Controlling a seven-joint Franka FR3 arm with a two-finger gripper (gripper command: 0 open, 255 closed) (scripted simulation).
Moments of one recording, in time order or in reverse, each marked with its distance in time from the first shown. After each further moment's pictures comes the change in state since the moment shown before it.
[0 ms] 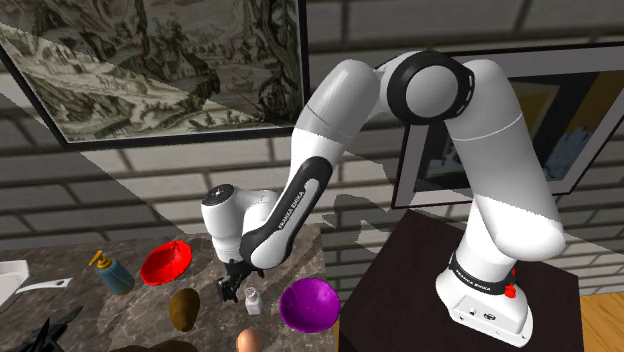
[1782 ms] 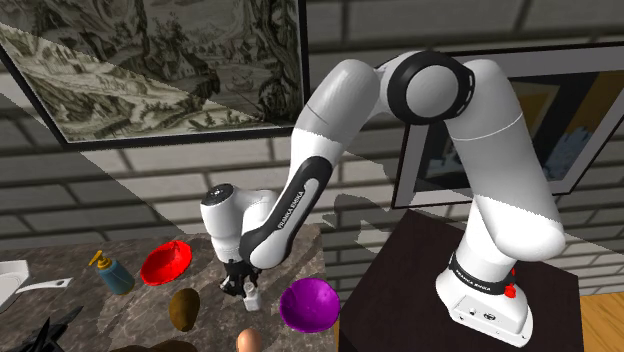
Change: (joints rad) arm 0.001 -0.001 0.001 0.003 0.001 -0.004 0.001
